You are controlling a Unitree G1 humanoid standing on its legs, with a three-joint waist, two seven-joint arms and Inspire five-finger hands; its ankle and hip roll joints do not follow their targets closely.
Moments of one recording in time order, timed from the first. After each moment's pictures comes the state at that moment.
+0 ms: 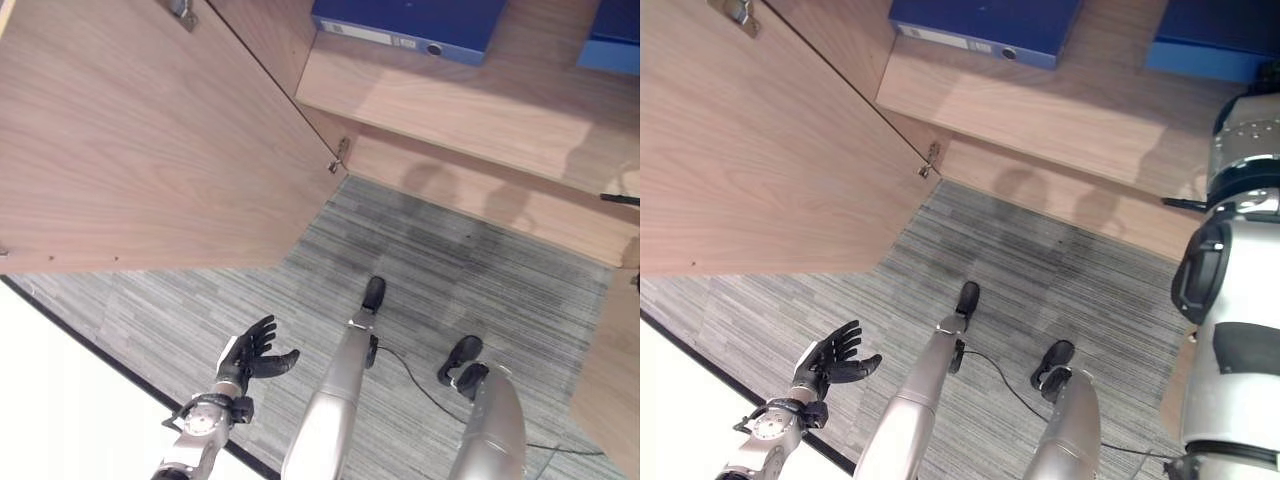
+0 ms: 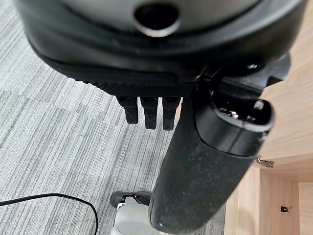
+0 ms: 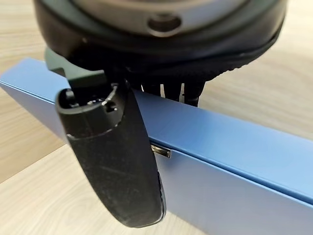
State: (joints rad) left arm -0.02 0.46 -0.33 0.58 -0.50 -0.22 0.05; right arm -1.61 -0.78 0.03 1.53 1.34 -0.23 -0.47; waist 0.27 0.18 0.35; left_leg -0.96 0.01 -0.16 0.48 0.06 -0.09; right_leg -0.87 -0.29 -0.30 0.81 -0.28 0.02
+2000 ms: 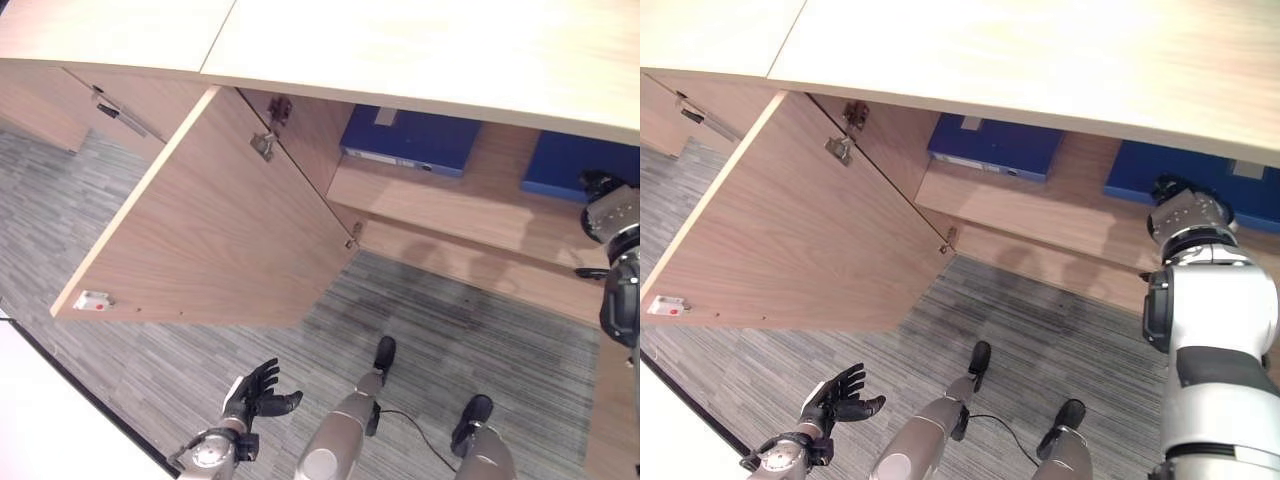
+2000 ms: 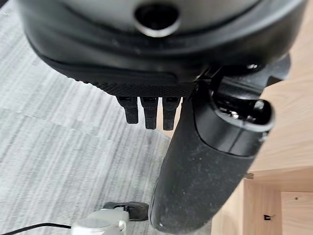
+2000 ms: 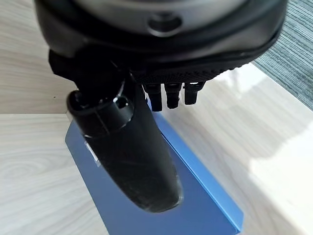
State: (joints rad) left arm 0.08 0.41 -0.40 0.70 -0.49 -0.19 0.03; right arm -1.39 -0.74 0.09 1.62 0.97 0.07 -0.56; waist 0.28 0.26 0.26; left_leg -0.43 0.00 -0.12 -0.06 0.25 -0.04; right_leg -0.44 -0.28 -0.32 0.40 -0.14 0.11
